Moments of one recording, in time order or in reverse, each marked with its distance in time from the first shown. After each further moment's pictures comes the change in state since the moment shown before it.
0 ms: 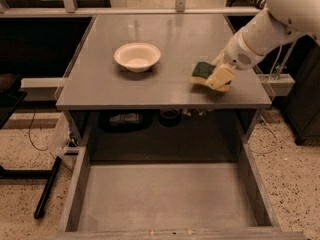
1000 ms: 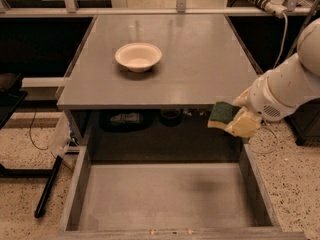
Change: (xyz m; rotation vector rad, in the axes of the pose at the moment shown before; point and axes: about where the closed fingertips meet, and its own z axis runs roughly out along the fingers) arm 0.075 0.118 -0.033 0.027 0.119 0.012
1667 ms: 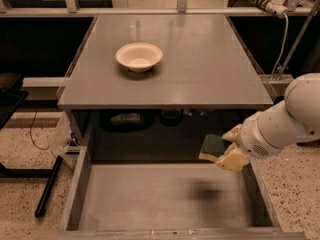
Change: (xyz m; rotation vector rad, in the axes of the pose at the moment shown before) arm 0.033 0.064 0.061 -0.106 -0.051 0.062
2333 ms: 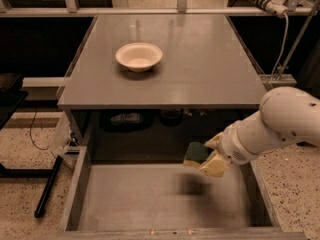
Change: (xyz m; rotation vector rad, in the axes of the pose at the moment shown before) arm -0.012 0.012 0.049 -0.072 -0.038 -0.009
